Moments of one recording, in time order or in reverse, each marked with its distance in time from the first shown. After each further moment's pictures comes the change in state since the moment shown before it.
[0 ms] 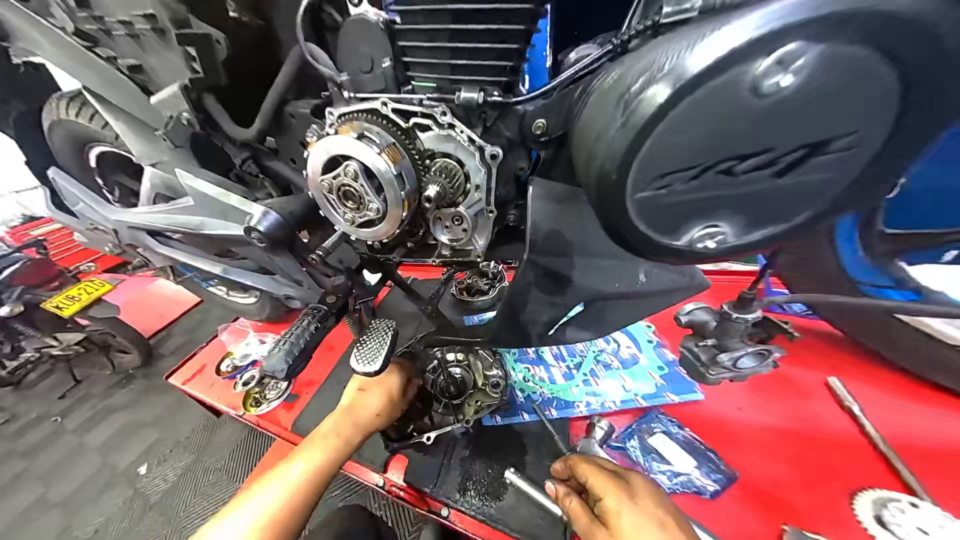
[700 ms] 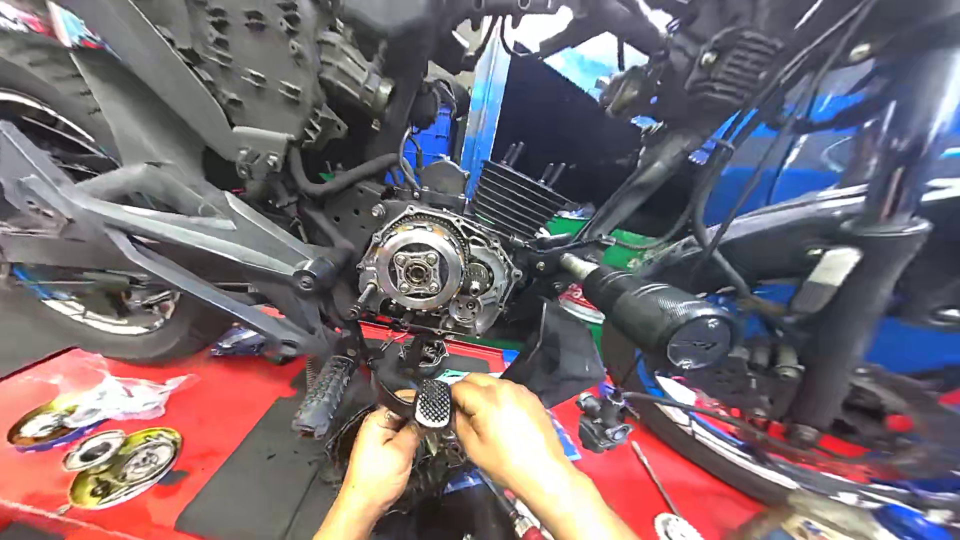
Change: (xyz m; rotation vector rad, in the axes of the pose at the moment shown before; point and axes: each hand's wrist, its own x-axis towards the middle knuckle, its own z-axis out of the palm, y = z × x) left_hand -0.019 0.034 -0.006 -1.730 0.608 0.484; right_hand 0.114 -0.195 -0.059 -0.499 0.299 -0.287
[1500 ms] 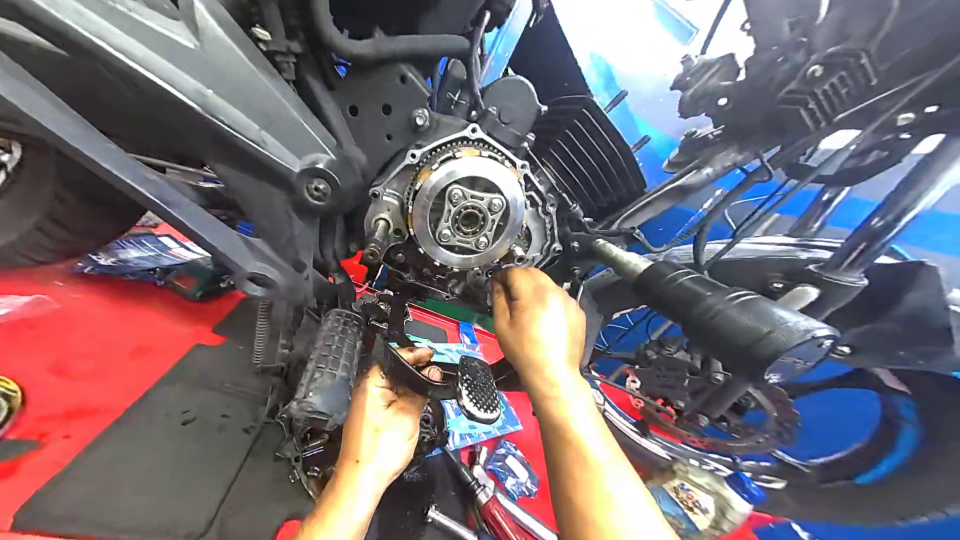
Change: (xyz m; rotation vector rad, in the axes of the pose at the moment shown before) left_hand 0.009 -0.011 0.001 -0.075 0.169 -0.124; right_hand 0.079 0.021 0.003 -0.530 0.322 0.231
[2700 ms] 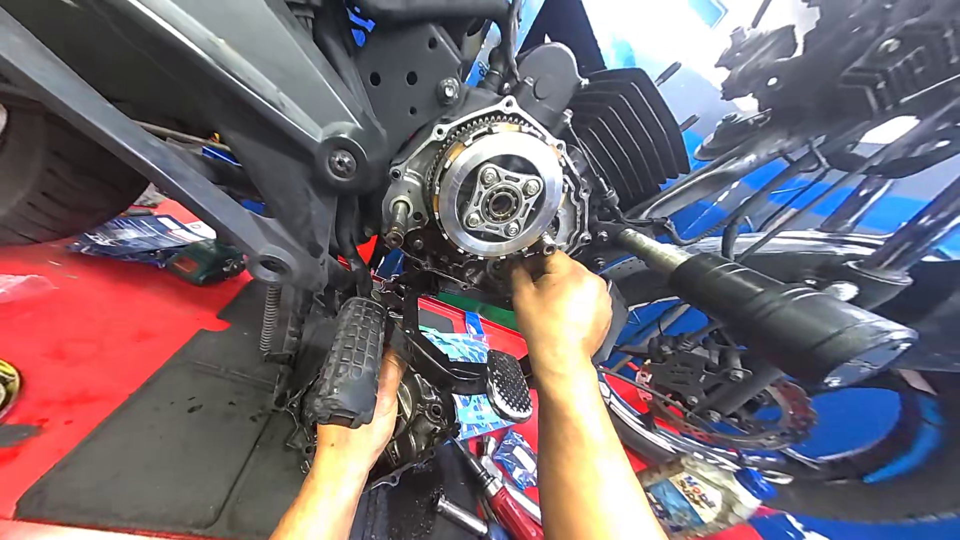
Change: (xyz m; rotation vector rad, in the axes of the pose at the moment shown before) left_hand 0.010 -0.021 -0.034 0.022 0.229 -0.047; right_hand 0.013 -0.019 0.009 -0.081 0.023 0.355
